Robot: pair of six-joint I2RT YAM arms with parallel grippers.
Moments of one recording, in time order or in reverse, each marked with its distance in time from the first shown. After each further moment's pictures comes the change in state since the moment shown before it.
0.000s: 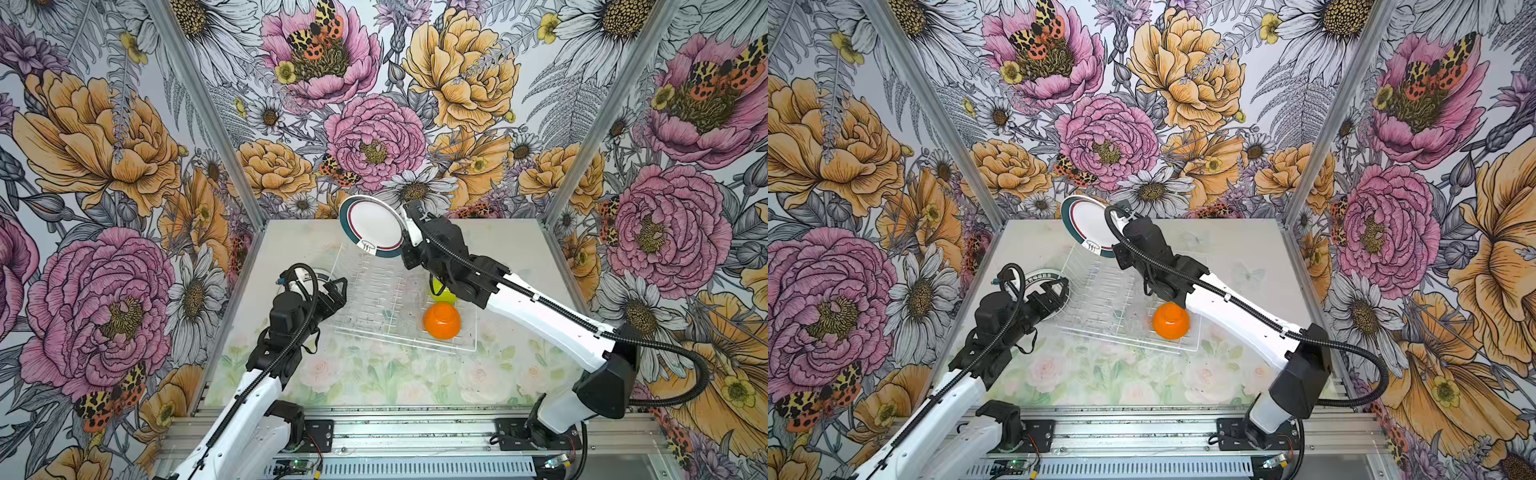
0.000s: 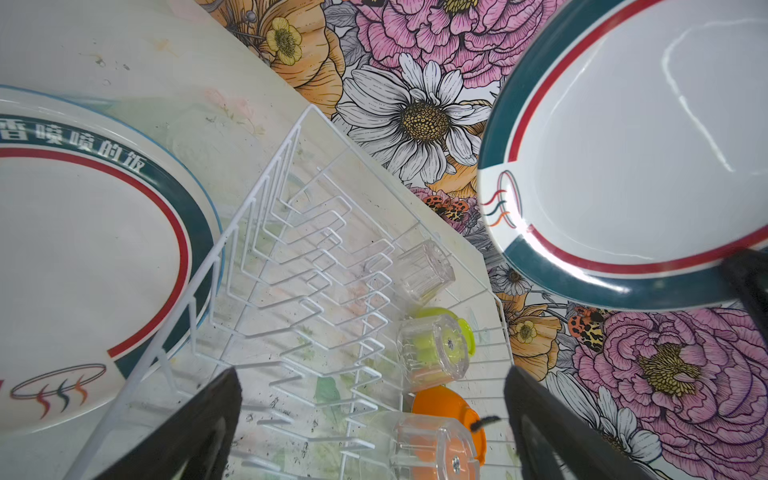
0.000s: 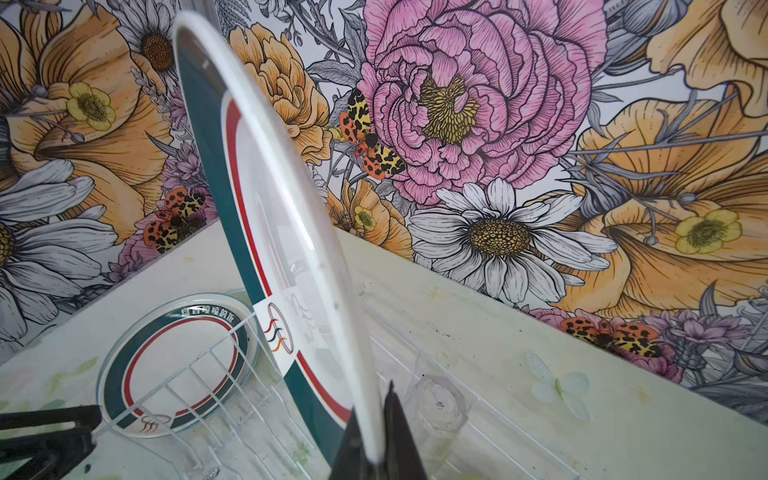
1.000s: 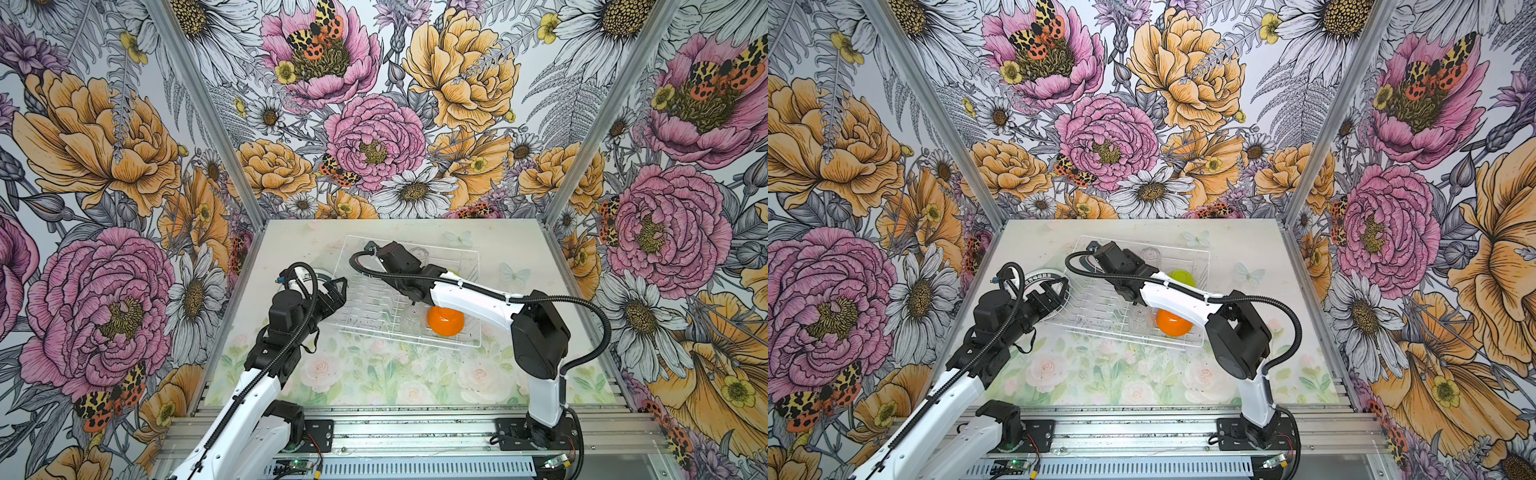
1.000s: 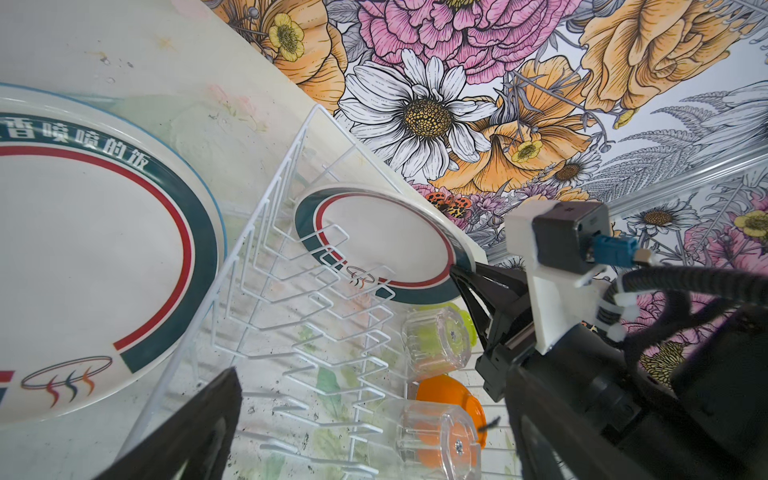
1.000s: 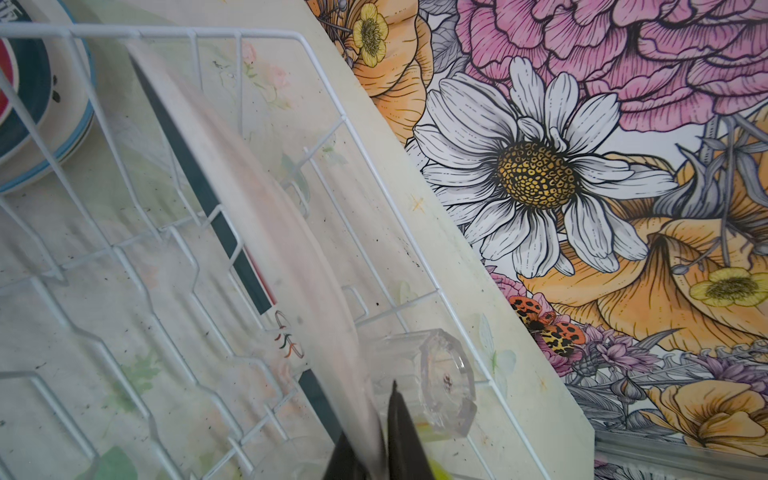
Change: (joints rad) left arm 0.000 0.000 0.034 -0.061 -0.004 0.003; right arm 0.031 0.403 0.054 -0.014 0.199 -0.440
